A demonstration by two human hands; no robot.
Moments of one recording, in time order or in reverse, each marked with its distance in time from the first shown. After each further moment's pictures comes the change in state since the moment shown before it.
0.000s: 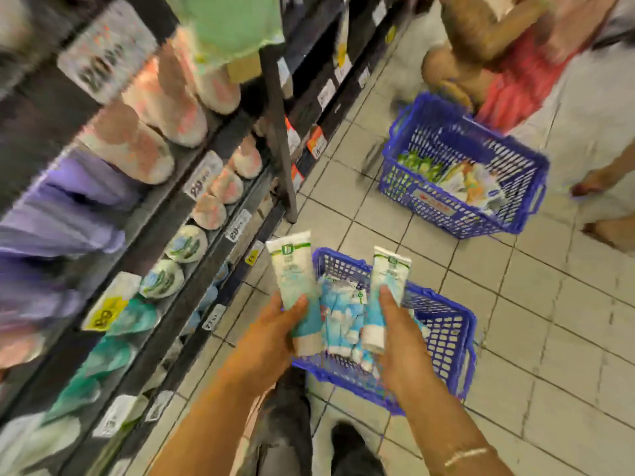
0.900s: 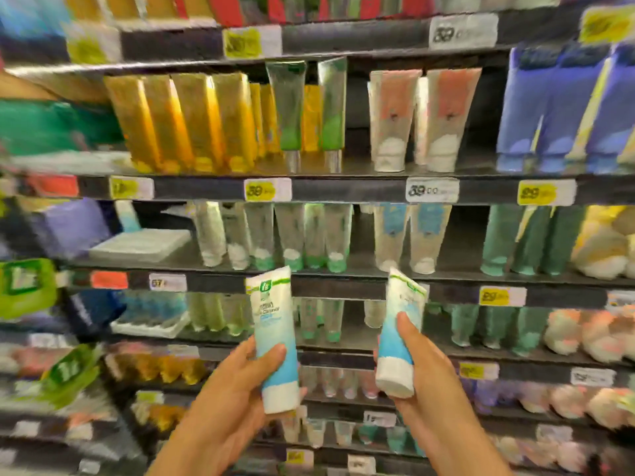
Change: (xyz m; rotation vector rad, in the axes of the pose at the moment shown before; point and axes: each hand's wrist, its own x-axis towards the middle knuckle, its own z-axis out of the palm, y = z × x) left_hand -0.568 -0.041 -0.075 -0.489 0.648 1.056; right_hand -0.505 0.024 0.144 -0.378 -1.305 -0.066
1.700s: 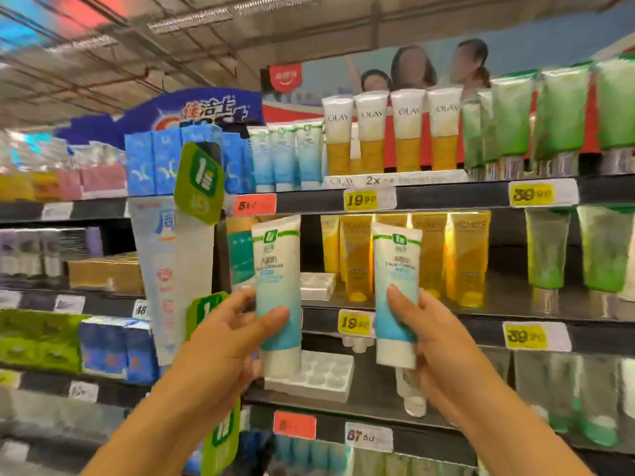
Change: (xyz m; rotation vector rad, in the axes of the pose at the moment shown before) left_hand -0.014 0.332 -0.242 0.283 0.028 0.602; right_hand 0.021 0.075 0.401 -0.289 -0.549 -0.364
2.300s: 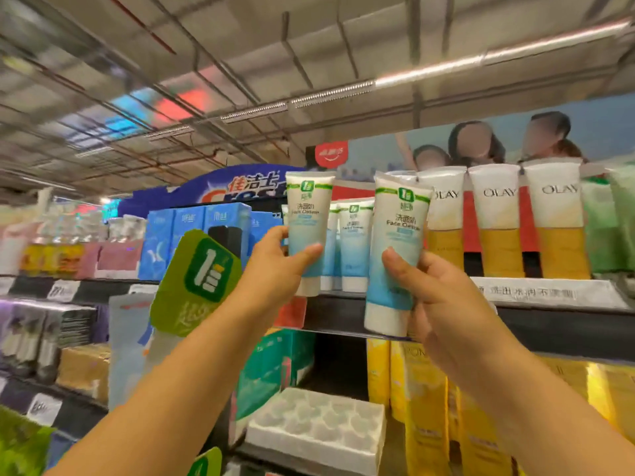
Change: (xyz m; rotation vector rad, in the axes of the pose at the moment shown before) left_hand 0.238 0.091 0.004 0.406 0.275 0.459; right_hand 0.193 -0.074 0.059 -0.085 -0.242 -0.305
